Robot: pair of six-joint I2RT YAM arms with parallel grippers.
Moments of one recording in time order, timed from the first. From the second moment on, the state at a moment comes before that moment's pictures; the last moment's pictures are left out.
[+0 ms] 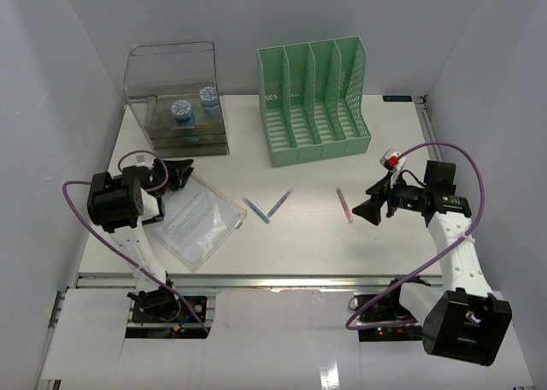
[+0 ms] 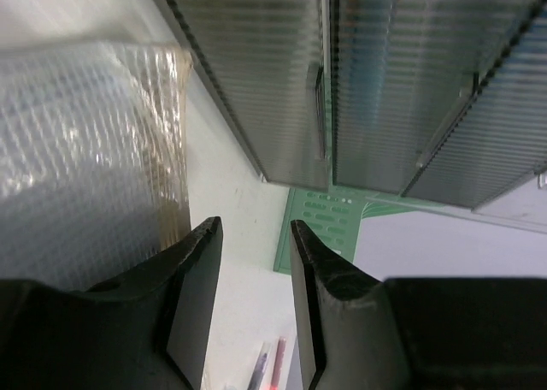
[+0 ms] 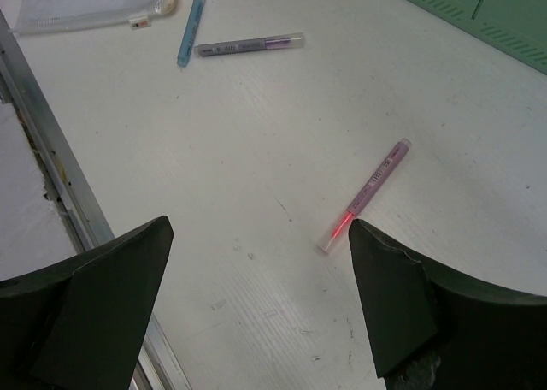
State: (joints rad) left arm 0.25 2.02 0.64 1.10 0.56 -1.30; right arm -0.14 1.01 0.75 -0.63 -1.04 -0.61
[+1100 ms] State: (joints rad) left arm 0.26 2.17 0.82 1.23 0.58 -1.36; right arm -0.14 1.06 0.75 -0.63 -1.04 -0.61
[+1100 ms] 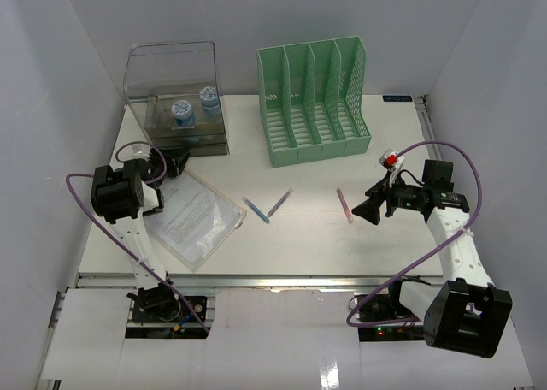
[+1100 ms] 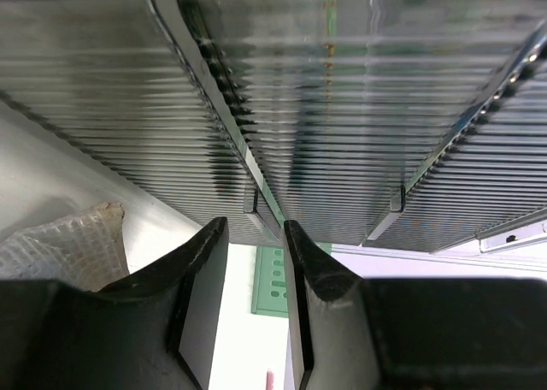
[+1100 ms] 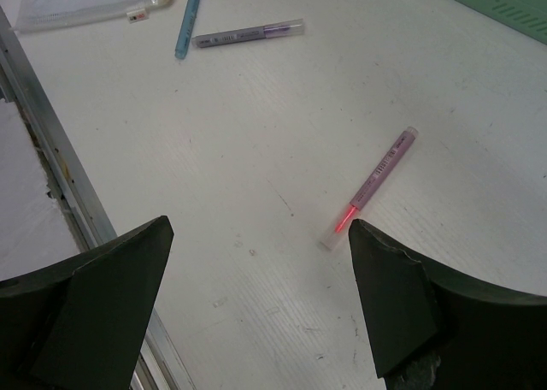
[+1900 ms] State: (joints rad) left arm 0.27 2.20 0.79 1.31 0.57 -1.43; right arm -0.14 1.06 0.75 -0.63 -1.04 -0.61
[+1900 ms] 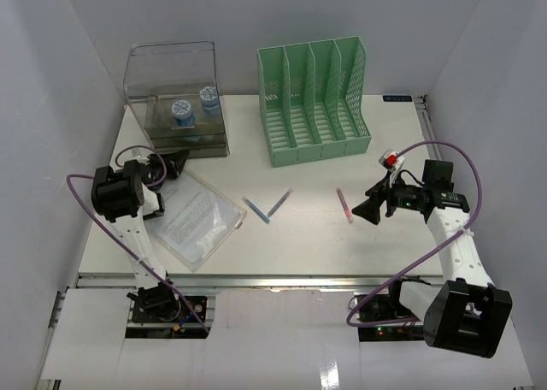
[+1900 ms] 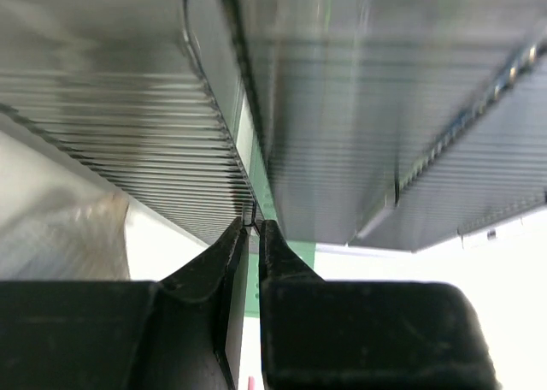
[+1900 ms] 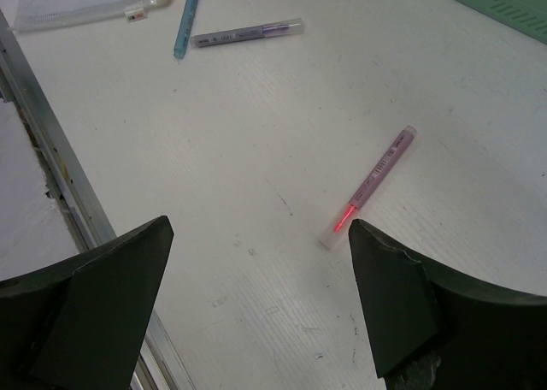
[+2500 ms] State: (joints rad) left arm 0.35 2.07 0.47 1.45 0.65 -1.44; right arm -0.15 1.04 0.75 -0.63 -1.04 -0.61
